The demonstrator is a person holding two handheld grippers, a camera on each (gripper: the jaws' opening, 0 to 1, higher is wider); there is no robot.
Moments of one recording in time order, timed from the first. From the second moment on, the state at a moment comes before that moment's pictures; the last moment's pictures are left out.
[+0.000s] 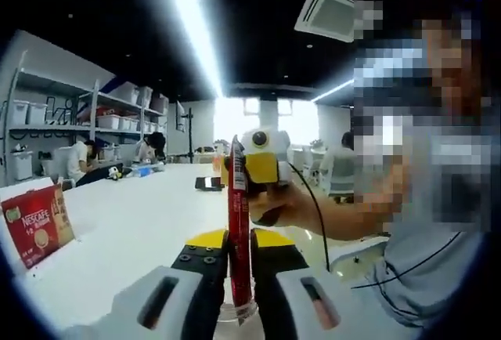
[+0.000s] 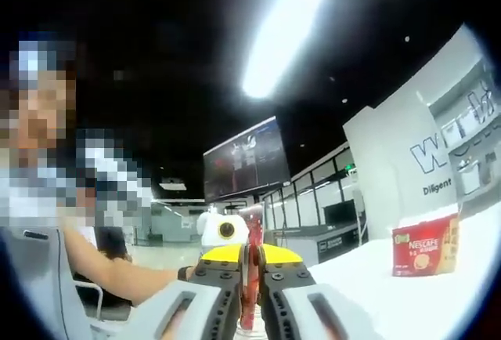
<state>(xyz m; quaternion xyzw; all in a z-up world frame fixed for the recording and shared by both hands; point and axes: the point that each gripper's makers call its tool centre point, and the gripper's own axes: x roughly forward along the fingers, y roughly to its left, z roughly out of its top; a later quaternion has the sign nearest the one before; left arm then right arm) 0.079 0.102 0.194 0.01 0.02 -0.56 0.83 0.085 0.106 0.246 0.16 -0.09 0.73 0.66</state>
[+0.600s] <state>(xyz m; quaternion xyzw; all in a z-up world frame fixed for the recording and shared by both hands) 0.079 0.097 0.202 0.04 0.00 -0.57 0.82 0.081 0.104 0.241 0.14 -0.09 0.73 0.66</state>
